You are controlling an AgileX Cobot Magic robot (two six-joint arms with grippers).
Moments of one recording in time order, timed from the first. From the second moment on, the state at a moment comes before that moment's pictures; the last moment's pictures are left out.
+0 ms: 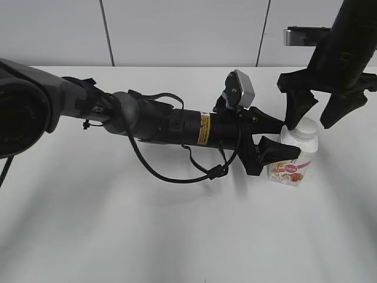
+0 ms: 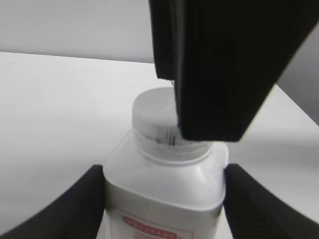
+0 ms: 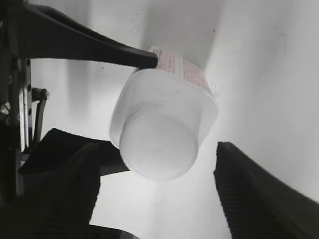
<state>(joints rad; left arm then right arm) -0.62 2.50 -1.64 1.31 -1.00 -0.83 0.25 1.88 -1.47 0.16 1.20 0.00</state>
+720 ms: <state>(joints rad) -0.62 2.50 -1.64 1.32 -1.00 -0.83 0.25 1.90 -1.47 0.17 1.18 0.00</state>
